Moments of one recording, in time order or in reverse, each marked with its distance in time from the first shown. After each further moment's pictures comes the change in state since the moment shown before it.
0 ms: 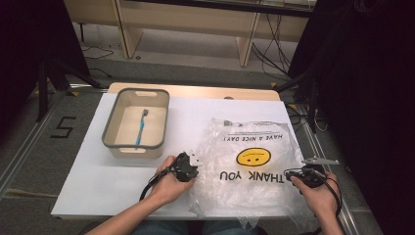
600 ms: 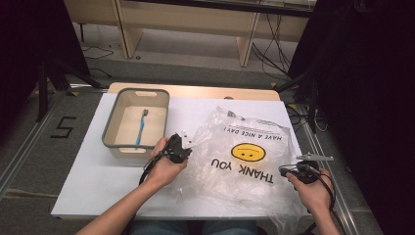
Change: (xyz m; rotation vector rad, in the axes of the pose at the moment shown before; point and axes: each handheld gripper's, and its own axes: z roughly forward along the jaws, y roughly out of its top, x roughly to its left) left arm 0.048 0.023 -0.017 -0.109 0.150 0.019; right arm 0.011 0.012 0.007 -0.035 0.069 0.002
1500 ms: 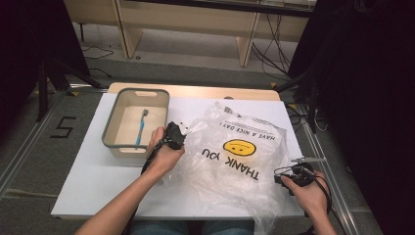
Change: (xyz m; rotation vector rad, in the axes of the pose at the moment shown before) left arm 0.026 0.013 0.012 0.045 0.142 -0.050; right arm 0.006 -0.006 0.011 0.114 0.014 0.047
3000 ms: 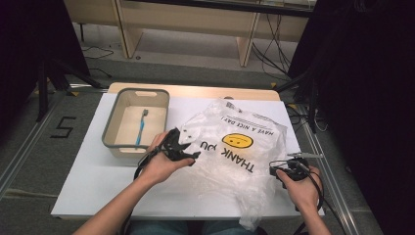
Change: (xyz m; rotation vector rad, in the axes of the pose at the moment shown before) left arm -0.030 -0.005 -0.044 -0.109 -0.252 0.088; right arm 0.014 0.014 0.004 -0.105 0.007 0.043
